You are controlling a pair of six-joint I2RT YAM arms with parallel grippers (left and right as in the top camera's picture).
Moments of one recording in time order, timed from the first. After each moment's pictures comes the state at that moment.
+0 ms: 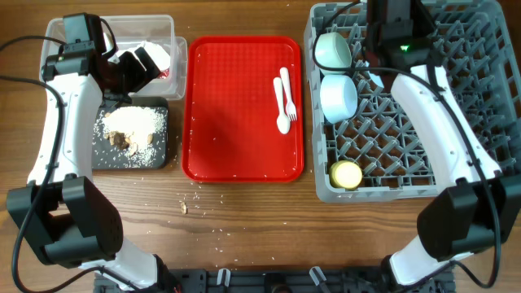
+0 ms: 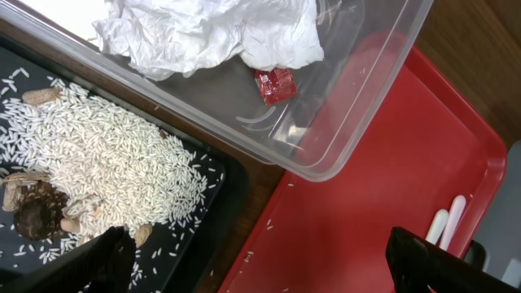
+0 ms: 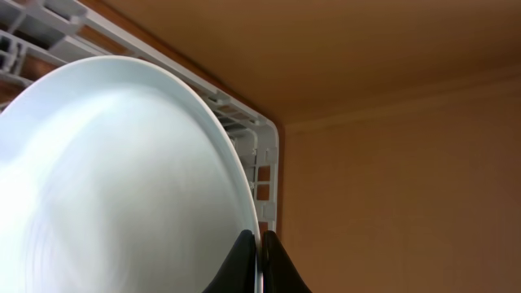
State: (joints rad) left arm 0.15 1.78 1.54 -0.89 0.18 -0.47; right arm 0.18 1.79 1.61 -0.48 0.80 -0.68
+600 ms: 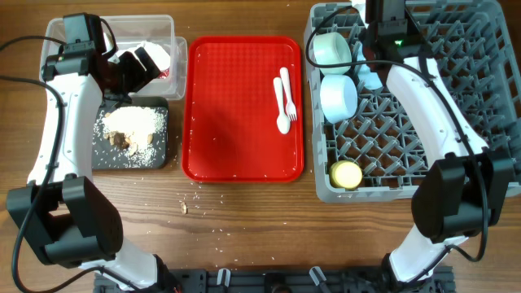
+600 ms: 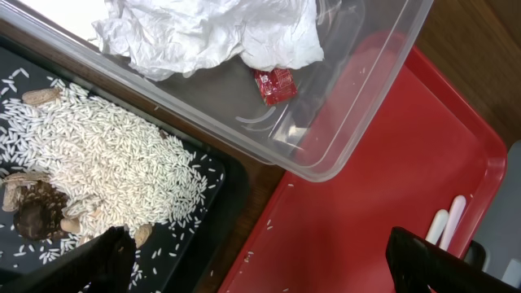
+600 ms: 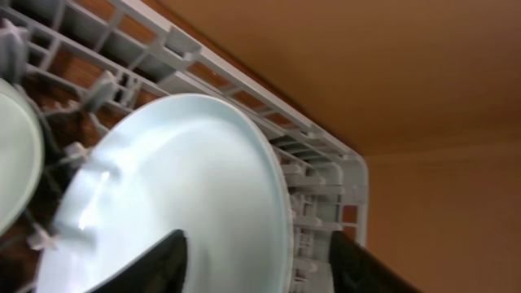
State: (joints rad) left arm 0.15 1.78 1.54 -0.89 0.18 -0.47; right arm 0.16 1.89 1.61 -0.46 0.55 -0.60
